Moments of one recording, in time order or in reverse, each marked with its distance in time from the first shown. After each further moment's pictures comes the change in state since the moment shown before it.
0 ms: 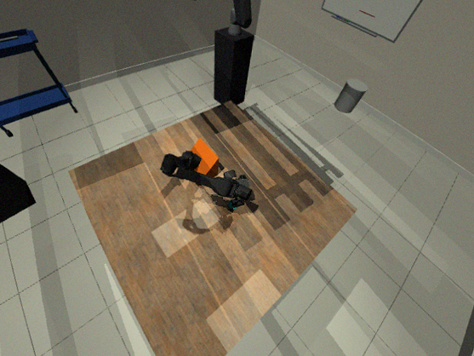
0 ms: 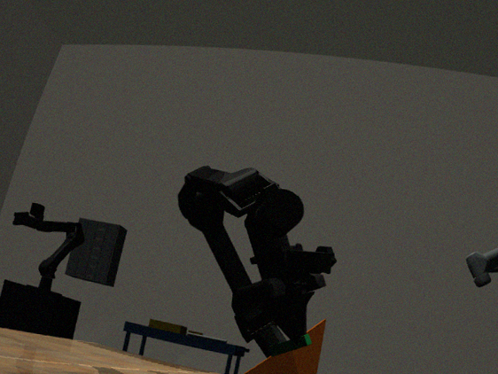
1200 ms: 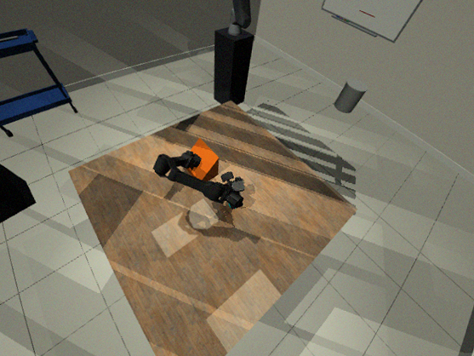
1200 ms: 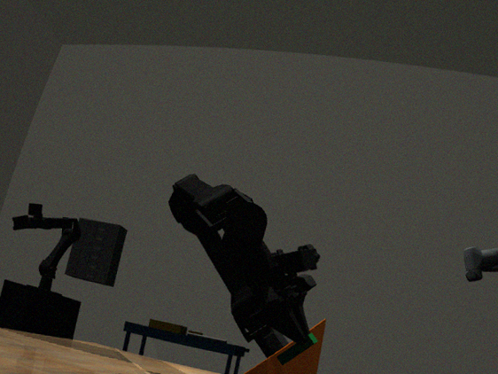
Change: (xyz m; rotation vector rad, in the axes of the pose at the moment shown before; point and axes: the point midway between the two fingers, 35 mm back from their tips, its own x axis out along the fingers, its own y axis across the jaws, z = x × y) arm 0.005 0.000 -0.001 -0.017 -0.260 0.067
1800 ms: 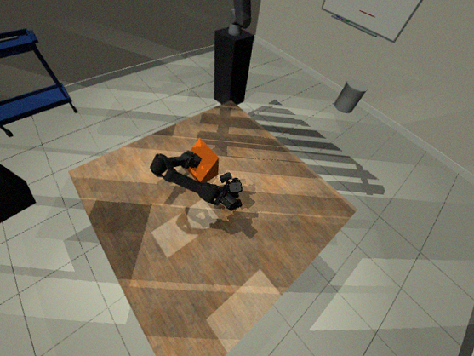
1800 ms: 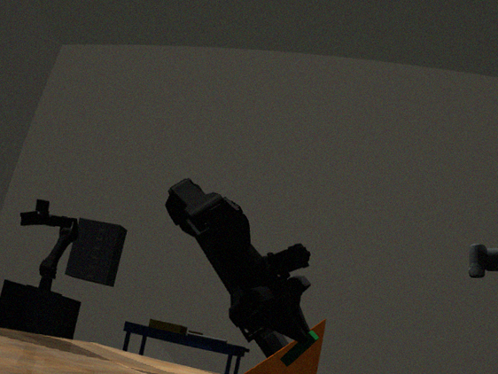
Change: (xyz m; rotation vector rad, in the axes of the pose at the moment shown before) arm -0.001 -0.001 0.000 -0.020 -0.134 0.008
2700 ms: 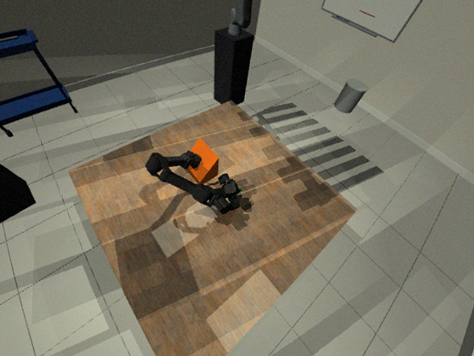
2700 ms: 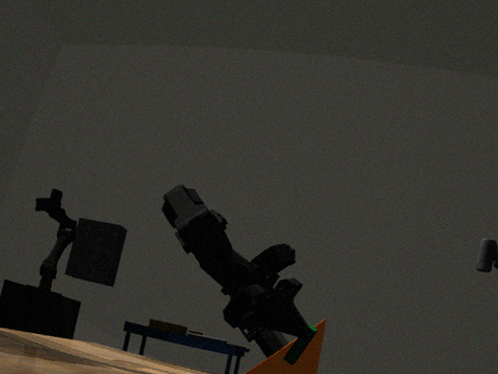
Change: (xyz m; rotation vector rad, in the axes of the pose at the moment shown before) arm -0.006 -0.002 0.000 -0.047 -0.200 -0.019
